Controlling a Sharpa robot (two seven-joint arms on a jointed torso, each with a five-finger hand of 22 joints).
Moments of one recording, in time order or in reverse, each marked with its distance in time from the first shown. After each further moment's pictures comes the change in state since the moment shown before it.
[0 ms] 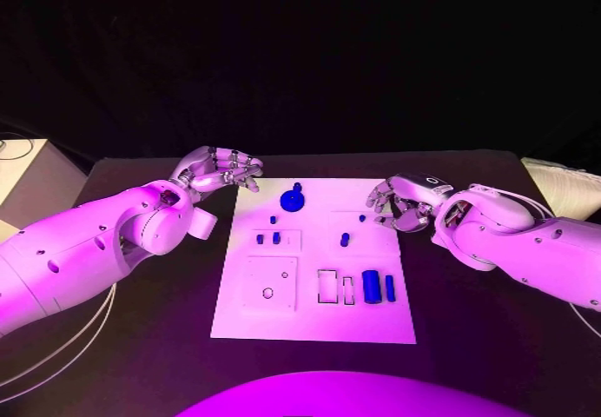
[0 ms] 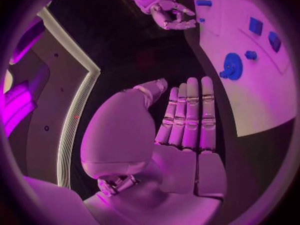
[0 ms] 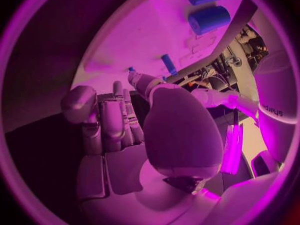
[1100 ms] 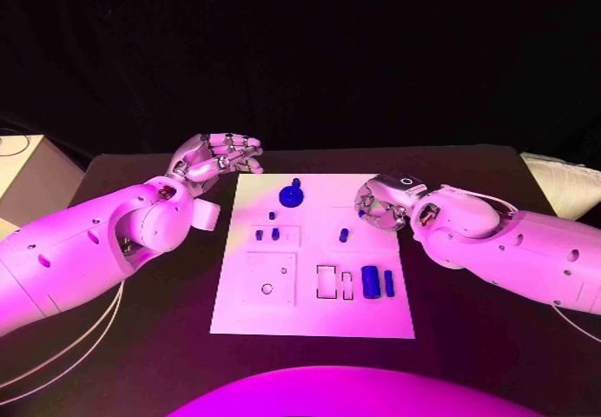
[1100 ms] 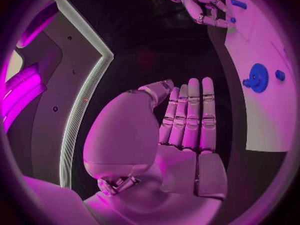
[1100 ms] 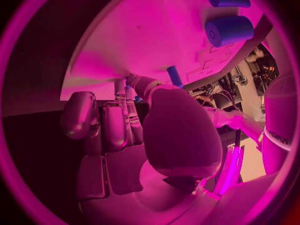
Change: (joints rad) left arm -0.007 -0.005 0.001 0.049 0.174 -0.027 0.121; left_hand 0.061 0.032 0.003 -0.055 0.000 0.010 0.018 -0.004 -0.001 -0.003 0.016 -0.091 -0.027 -0.001 0.016 -0.091 -0.004 0.000 -0.004 0.007 -0.033 -0.019; right arm -0.021 0.085 -0.003 -0.011 -0.190 0.009 -0.159; right_hand 0.032 0.056 0.048 -0.004 -0.048 0.110 -0.035 0.020 0.026 0.079 -0.036 0.003 -0.024 0.002 -0.016 0.098 0.037 -0.013 0.004 -0.003 0.147 0.118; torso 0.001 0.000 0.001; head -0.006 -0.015
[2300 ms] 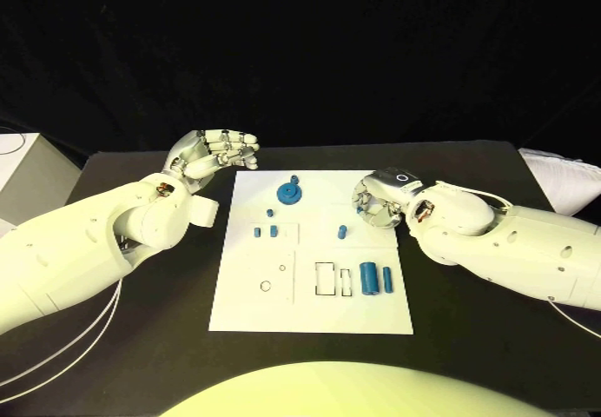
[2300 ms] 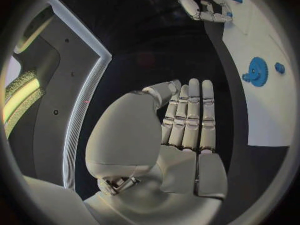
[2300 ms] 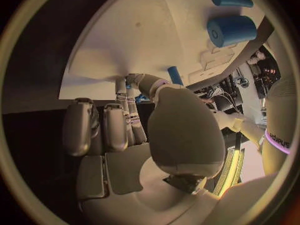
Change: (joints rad) left arm 0.000 0.003 0.000 -0.001 -0.019 -0.042 0.000; left_hand 0.034 0.032 0.032 -0.120 0.007 0.011 0.011 -0.027 -0.029 0.003 0.014 -0.049 -0.001 0.003 0.004 -0.055 0.008 0.000 -0.120 -0.012 0.174 0.142; right arm -0.002 0.008 -0.001 0.006 -0.026 -0.001 -0.028; right_hand -0.082 -0.003 0.048 -0.045 0.247 0.033 -0.009 0.031 0.052 0.077 -0.012 -0.045 0.010 0.000 -0.007 0.050 0.005 -0.031 0.002 -0.005 0.184 0.061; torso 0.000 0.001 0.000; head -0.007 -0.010
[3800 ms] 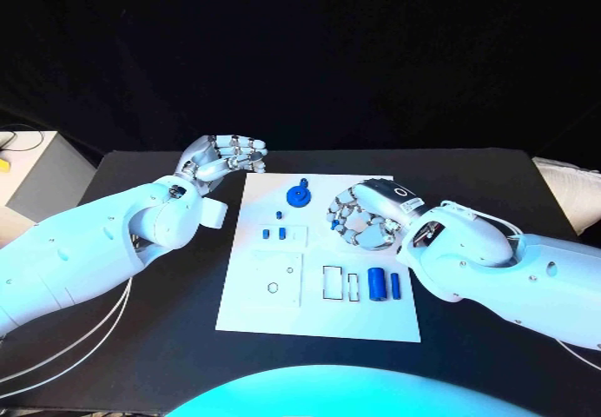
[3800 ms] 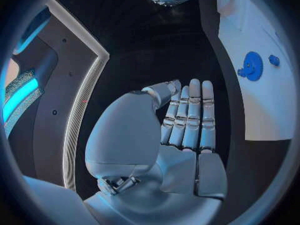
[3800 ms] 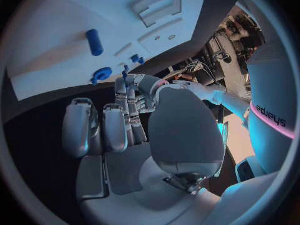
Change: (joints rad) left arm -0.009 0.008 0.000 -0.031 -0.001 0.001 0.001; left_hand -0.012 -0.002 0.011 -0.011 0.004 -0.020 0.016 -0.013 -0.010 -0.024 0.009 -0.005 0.000 -0.004 0.004 0.000 0.004 0.000 -0.021 0.007 0.016 0.013; right arm -0.014 -0.068 0.023 0.306 0.136 -0.111 0.014; right_hand -0.010 0.012 0.027 -0.023 0.011 -0.008 -0.004 0.007 0.014 0.012 0.005 -0.016 0.006 0.000 0.000 0.006 -0.006 0.000 0.000 0.000 0.014 -0.001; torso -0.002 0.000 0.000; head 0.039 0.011
